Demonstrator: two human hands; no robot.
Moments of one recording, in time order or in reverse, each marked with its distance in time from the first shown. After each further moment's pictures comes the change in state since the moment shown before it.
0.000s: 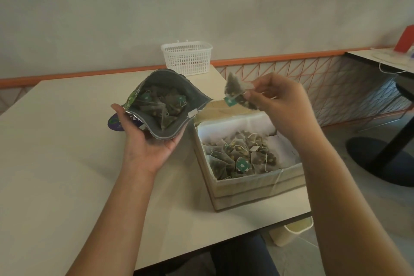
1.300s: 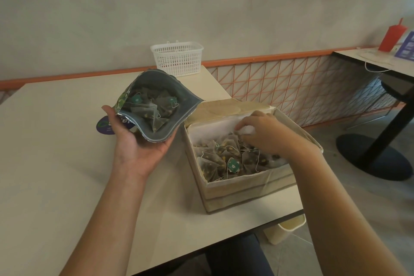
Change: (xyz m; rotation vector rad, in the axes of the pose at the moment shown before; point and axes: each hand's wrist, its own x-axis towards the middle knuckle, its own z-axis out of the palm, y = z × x) left_hand 0.002 -0.005 0.001 0.056 -0.020 0.036; right_hand 0.000 0.052 -0.004 -0.808 -0.515 0.196
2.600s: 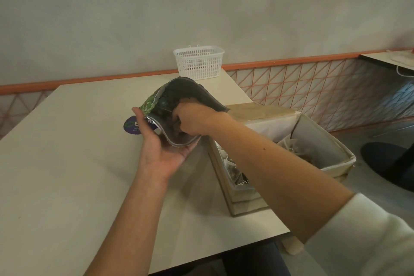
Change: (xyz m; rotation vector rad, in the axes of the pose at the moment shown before) left_hand -0.005 0.012 -0.006 0.072 0.043 -0.060; right_hand 0.090 -0.167 0.040 -0.135 -0.021 -0.433
